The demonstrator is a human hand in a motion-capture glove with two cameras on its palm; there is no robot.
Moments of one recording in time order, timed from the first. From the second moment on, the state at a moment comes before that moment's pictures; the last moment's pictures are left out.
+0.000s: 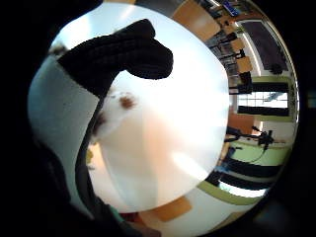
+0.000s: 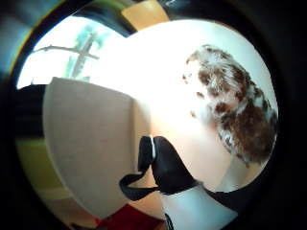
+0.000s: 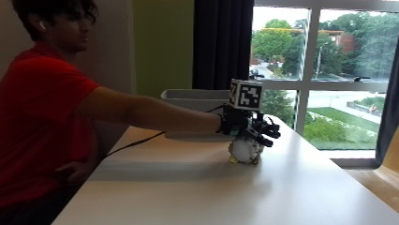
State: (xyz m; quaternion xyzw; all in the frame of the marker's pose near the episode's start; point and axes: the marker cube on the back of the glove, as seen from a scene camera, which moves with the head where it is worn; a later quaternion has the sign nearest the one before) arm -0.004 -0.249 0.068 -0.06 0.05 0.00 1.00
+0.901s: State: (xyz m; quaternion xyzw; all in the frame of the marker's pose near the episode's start) arm 0.007 -0.242 0.108 -0.01 0.11 0.01 0.99
